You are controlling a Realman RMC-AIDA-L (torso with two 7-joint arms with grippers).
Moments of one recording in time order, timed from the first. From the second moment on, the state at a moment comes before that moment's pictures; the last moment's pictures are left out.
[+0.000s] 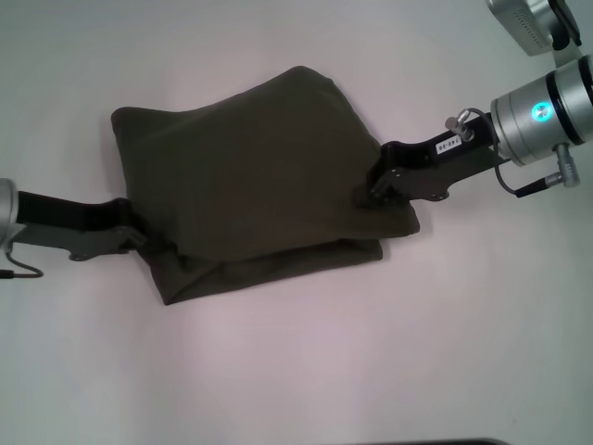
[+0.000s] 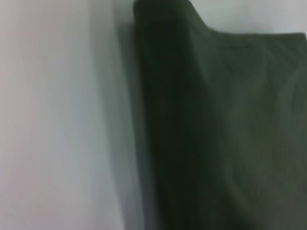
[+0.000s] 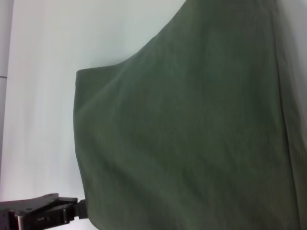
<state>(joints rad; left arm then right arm) -0.56 -2.08 -2.40 -0.79 -0.69 1.53 -2.63 0.80 2.03 -0.94 -0.52 -2.27 -1.41 2.71</state>
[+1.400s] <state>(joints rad) -0.51 -2.01 -2.56 -0.89 -0.90 1.86 -2.45 0.77 2.00 -0.88 -0.67 -2.25 -1.54 2.43</state>
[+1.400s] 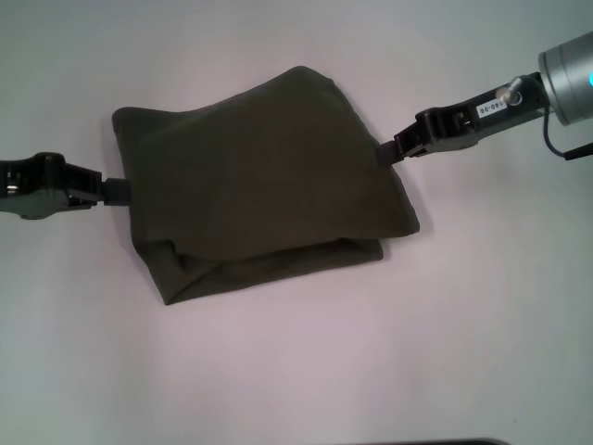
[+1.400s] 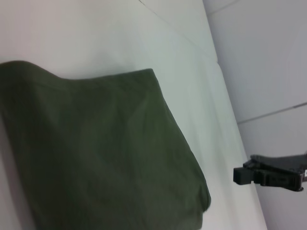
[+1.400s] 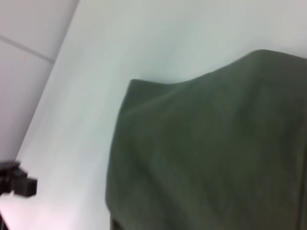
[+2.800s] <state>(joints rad) -0.24 -2.16 -2.64 -0.68 -1.19 1.99 -1.17 0.36 2.09 -0.85 -0.66 -1.79 -1.73 1.22</state>
